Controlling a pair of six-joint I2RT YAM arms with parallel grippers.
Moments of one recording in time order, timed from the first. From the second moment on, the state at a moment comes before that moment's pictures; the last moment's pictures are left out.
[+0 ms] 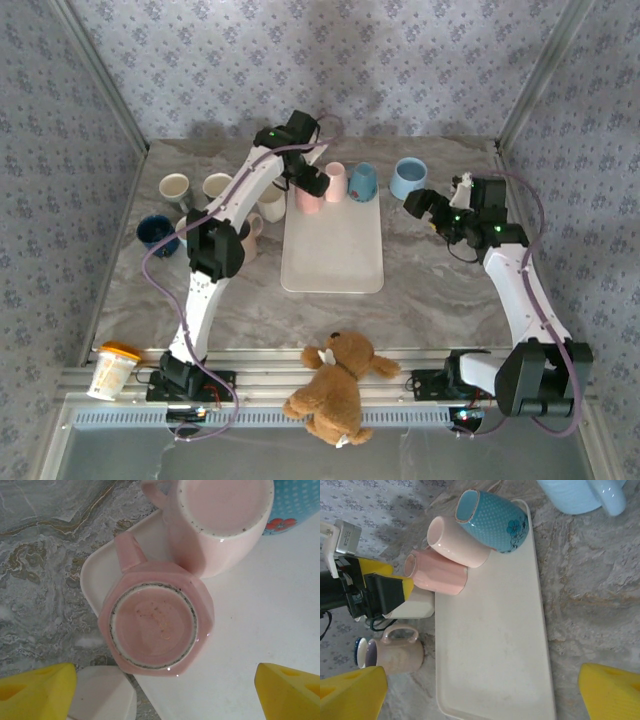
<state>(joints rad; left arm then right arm) -0.52 2.38 2.46 -1.18 -0.02 0.10 -0.01 1.19 0.98 -0.51 -0.53 0.57</state>
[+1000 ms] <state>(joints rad) -0.51 2.51 2.52 -1.16 -0.02 0.12 -0.01 1.19 0.98 -0.50 -0.55 0.67</state>
